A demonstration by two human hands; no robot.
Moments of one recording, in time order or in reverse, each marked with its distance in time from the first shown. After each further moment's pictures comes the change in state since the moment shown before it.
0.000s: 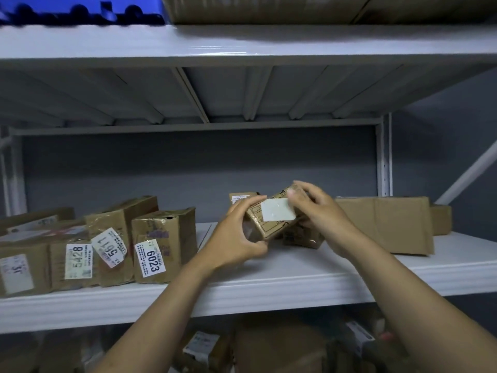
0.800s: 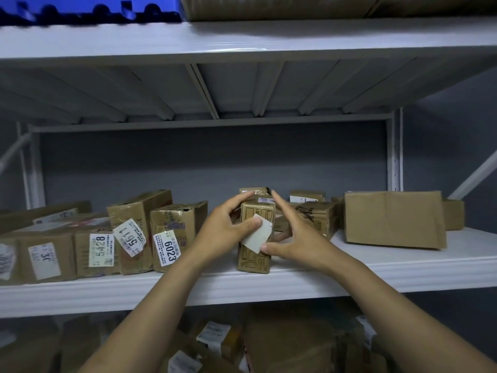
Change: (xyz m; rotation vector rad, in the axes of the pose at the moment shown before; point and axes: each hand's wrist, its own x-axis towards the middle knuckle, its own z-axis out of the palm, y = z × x) left_hand -0.018 0.001 -0.029 -0.130 0.101 -0.151; right_hand -0.031 0.016 0.046 -0.267 -0.351 -0.094
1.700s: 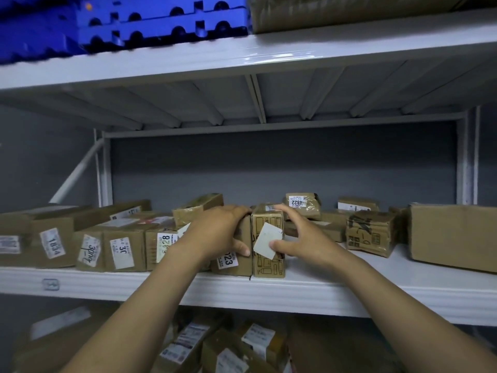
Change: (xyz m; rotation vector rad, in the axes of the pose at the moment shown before) left_hand -0.010 0.003 -0.104 1.106 -0.159 -0.038; right_hand 0.045 -0.040 0.056 0.095 -0.119 0.002
